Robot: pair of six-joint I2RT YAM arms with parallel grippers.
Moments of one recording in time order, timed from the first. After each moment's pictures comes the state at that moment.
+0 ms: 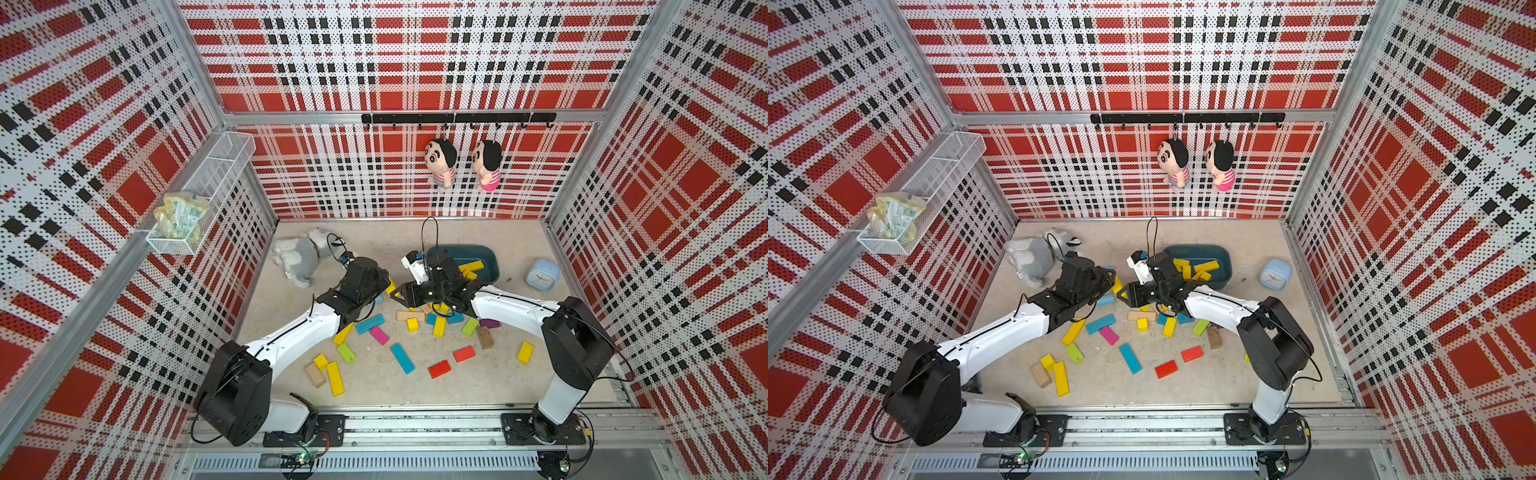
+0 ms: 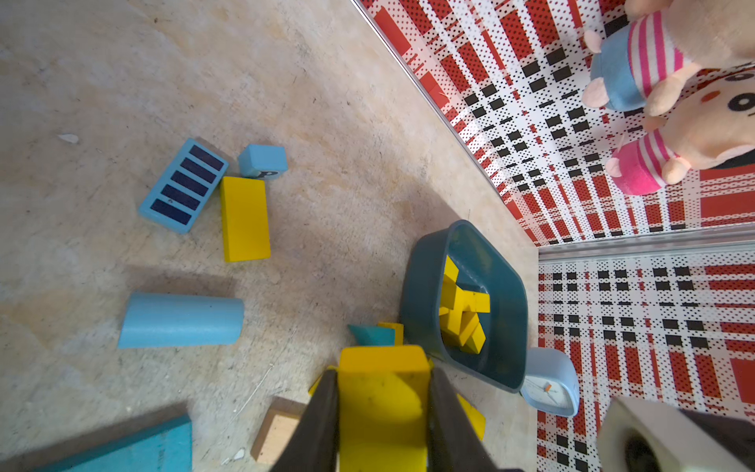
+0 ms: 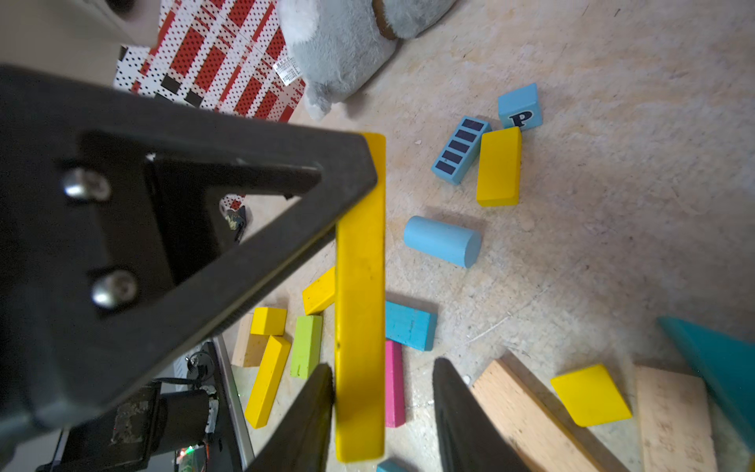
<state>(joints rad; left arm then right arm) -0.54 1.38 0.88 -0.07 -0.14 -1.10 0.71 1.75 1.13 0.03 -0.45 0.45</state>
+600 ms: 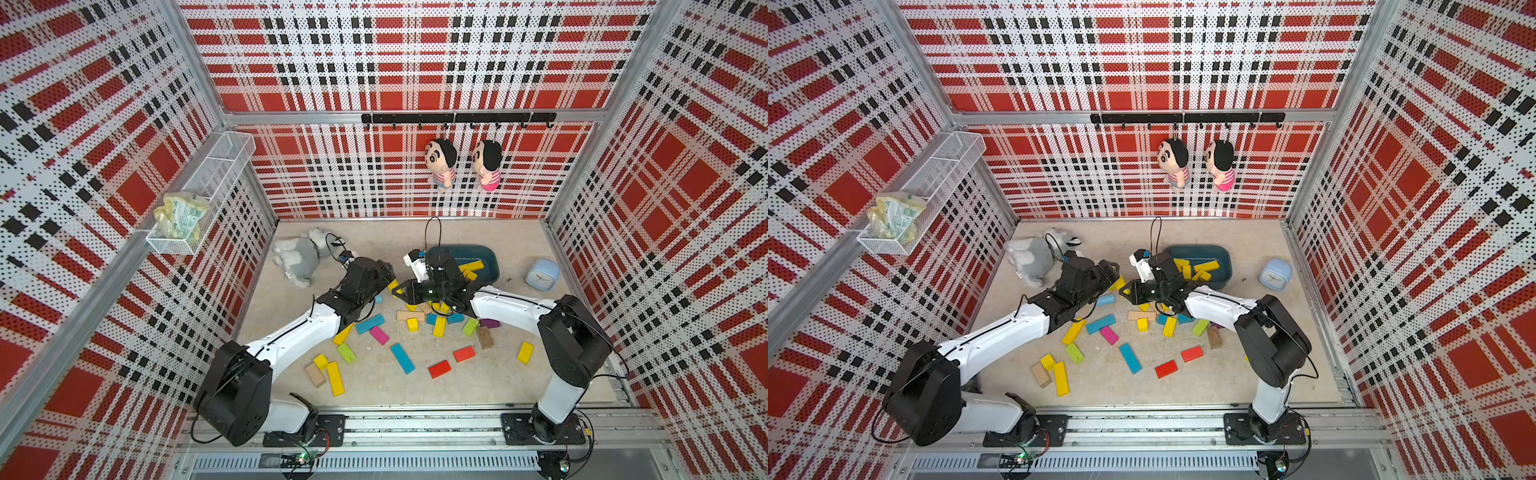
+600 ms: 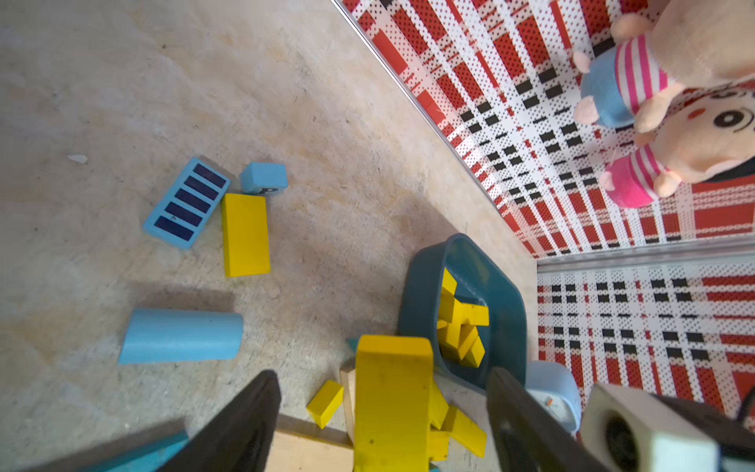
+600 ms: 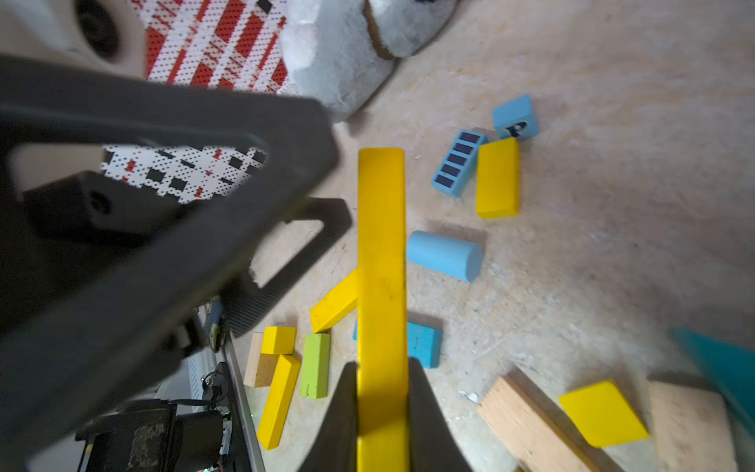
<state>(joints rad) -0.54 1.38 0.88 -0.05 -0.19 -1.10 0.67 1.76 1.09 0.10 -0.45 0.52</state>
